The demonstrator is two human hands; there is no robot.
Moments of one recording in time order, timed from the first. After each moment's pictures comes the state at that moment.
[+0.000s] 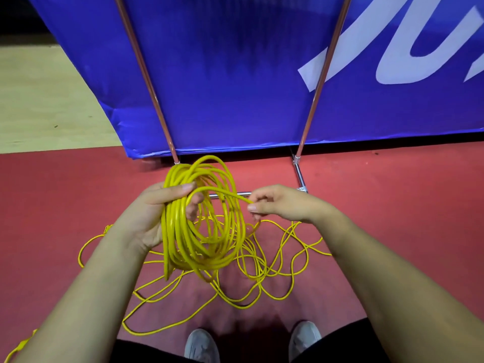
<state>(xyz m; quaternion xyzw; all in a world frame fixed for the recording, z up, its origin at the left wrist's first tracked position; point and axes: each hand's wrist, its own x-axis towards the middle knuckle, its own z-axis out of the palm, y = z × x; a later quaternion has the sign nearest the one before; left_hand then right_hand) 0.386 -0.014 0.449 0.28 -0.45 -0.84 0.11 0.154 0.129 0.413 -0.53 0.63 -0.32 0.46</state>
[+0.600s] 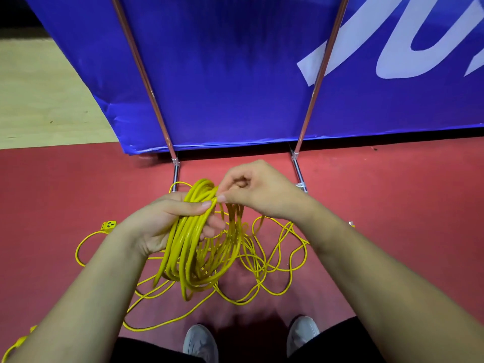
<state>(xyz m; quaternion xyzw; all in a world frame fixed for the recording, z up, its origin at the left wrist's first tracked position) 0.379 0.003 0.450 0.28 -0.48 -0.83 -0.03 0.203 0.117 0.467 -0.55 0.59 -0.45 0.39</state>
